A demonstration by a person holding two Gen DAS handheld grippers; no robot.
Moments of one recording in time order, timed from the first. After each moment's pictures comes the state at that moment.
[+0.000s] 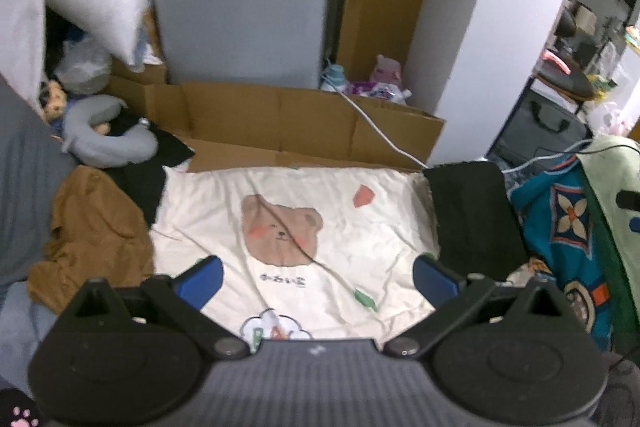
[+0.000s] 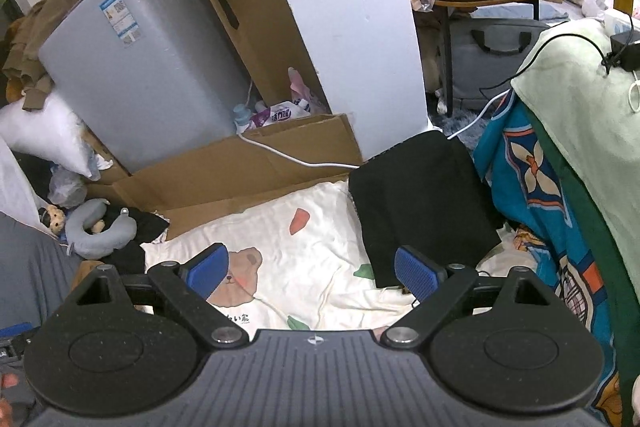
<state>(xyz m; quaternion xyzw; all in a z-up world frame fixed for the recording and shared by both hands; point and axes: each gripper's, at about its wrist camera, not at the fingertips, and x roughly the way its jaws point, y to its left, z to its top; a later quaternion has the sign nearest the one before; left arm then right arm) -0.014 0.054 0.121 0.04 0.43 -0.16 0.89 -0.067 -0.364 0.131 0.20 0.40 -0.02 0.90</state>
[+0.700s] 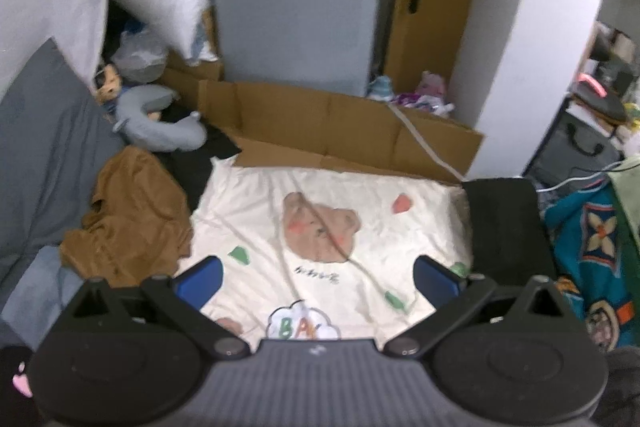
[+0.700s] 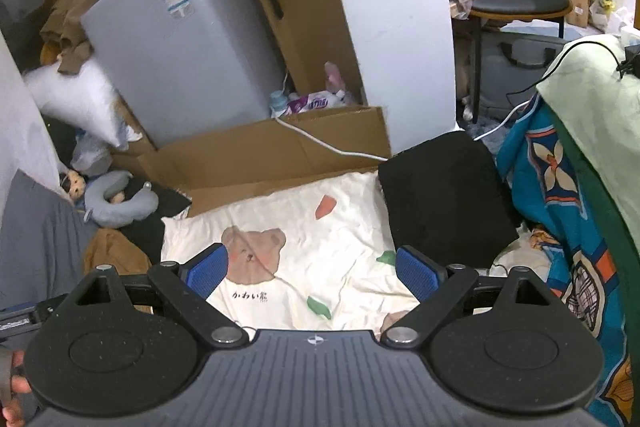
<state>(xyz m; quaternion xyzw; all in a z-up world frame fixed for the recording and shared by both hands) -0.060 0.075 0.096 0.02 0.42 -0.09 0.90 -0.120 -0.302 0.130 0.16 0.38 0.01 0.91</state>
